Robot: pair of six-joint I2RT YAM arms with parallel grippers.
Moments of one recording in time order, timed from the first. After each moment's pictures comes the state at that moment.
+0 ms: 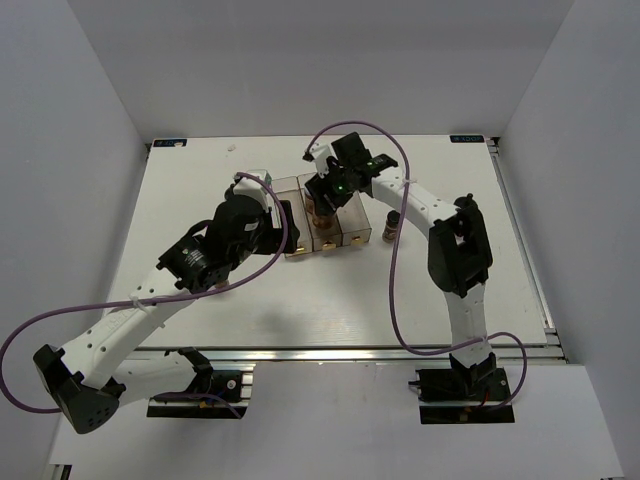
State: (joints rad) left arm -0.74 1.07 1.13 -0.61 -0.30 -0.48; right arm 0.59 2.10 1.86 -0.62 -0.32 -0.26
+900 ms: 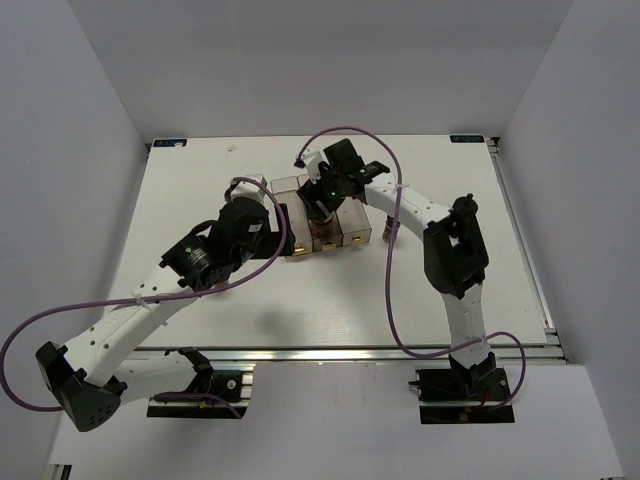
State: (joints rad) left arm -0.74 1.09 1.13 -0.68 -0.33 -0.56; right arm 0.63 2.12 1.82 -0.53 -0.31 -0.30
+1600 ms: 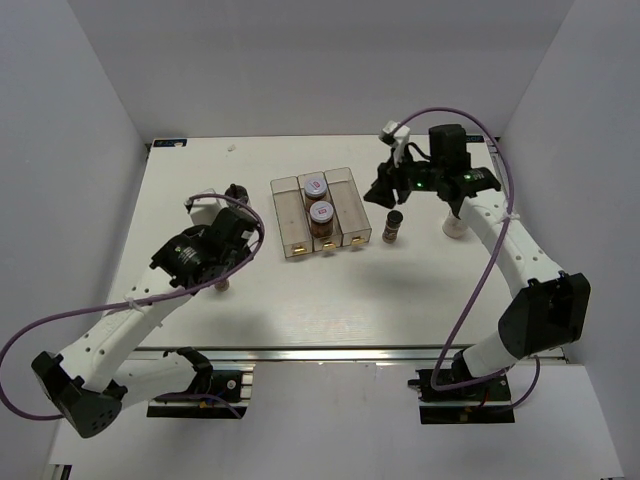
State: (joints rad) left arm -0.71 1.06 1.15 -1.05 -0.62 -0.95; right arm 0.36 1.50 1.44 -0.49 -0.72 -0.30
